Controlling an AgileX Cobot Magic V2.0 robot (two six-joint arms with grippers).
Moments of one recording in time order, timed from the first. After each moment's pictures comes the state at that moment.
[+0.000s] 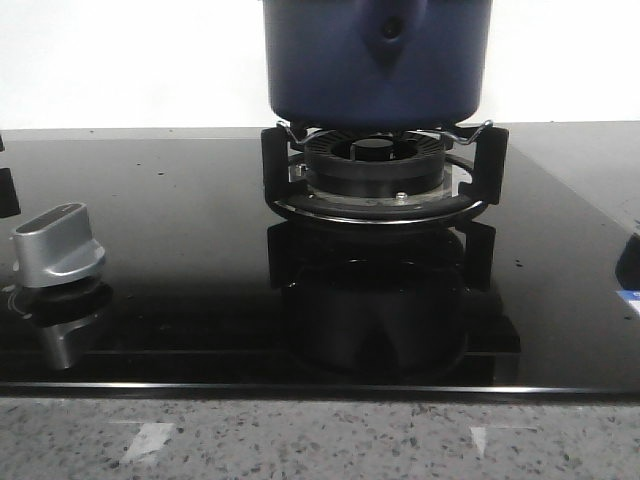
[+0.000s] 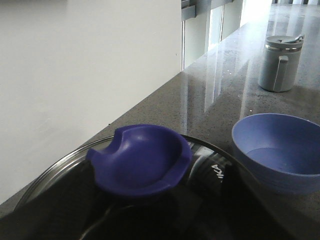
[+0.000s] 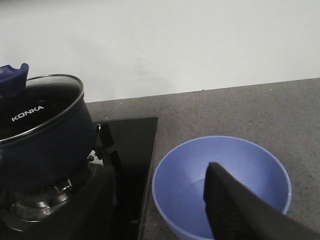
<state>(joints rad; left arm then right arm) -0.47 1.65 -1.29 -1.78 0.66 1.96 -0.03 0.36 -0.60 0.11 0.49 0.03</state>
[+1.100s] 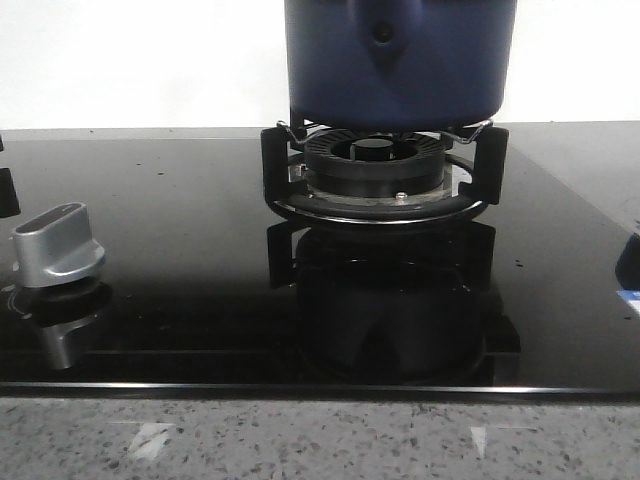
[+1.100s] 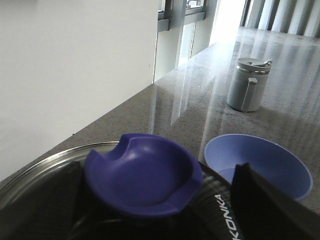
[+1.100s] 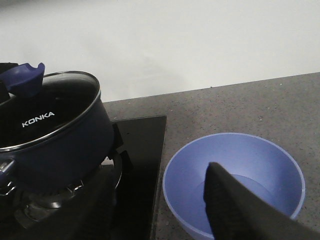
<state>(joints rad) -0.47 1.75 -1.39 -1.78 0.76 1.83 -0.03 0.36 -0.60 0.16 0.49 0.03</state>
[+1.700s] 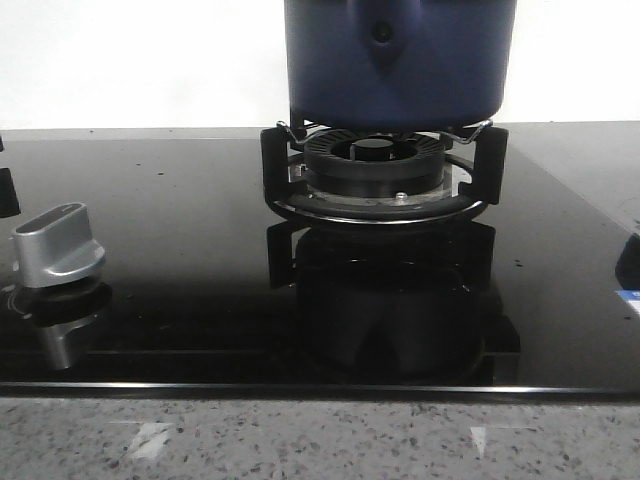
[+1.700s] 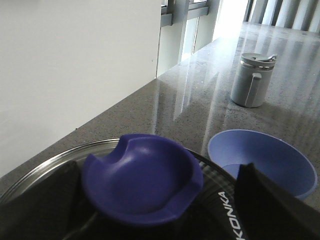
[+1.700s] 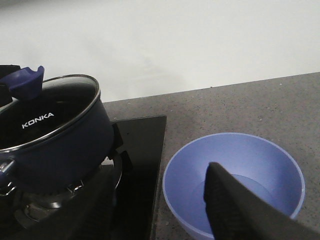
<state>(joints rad) -0.47 1.75 -1.40 -1.76 0.74 1.82 -0.03 0.36 -0.60 0.16 0.49 0.03</state>
